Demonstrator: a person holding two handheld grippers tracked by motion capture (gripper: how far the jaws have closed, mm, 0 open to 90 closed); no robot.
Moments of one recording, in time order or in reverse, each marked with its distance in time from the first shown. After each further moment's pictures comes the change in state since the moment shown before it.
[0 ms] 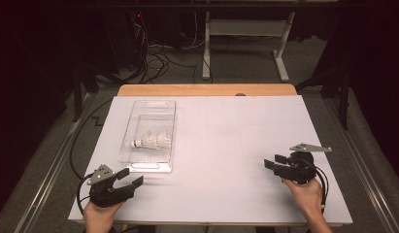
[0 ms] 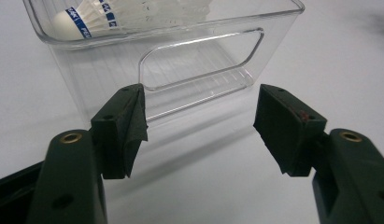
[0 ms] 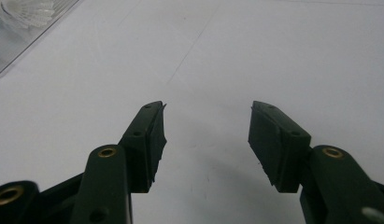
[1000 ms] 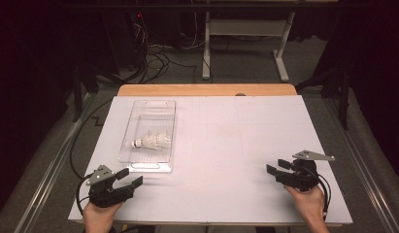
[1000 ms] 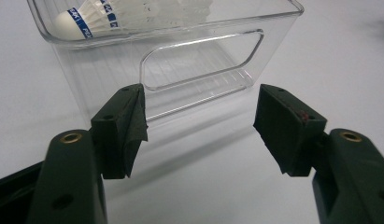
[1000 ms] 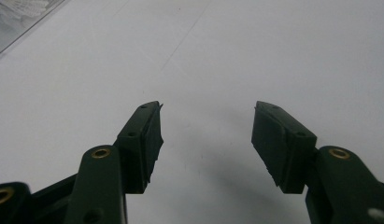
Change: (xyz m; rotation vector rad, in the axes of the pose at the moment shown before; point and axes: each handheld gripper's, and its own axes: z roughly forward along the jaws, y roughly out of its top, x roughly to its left) left arm 0.000 -0.001 -0.002 -0.005 0.000 -0.005; right arm 0.001 -0.019 -0.006 -0.026 -0.027 -0.015
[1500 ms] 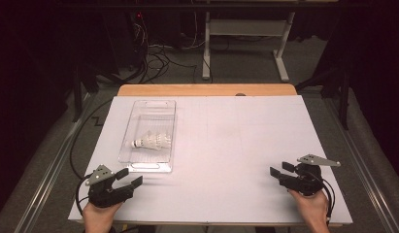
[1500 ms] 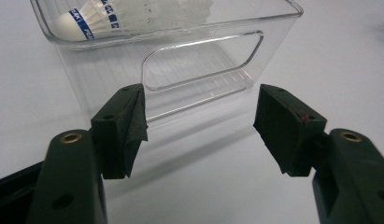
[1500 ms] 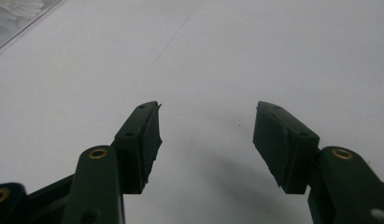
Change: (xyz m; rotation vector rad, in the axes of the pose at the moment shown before) left arm 0.000 0.000 -0.001 -0.005 -0.001 -0.003; right arm -0.004 -0.011 -0.009 -0.026 -0.020 0.011
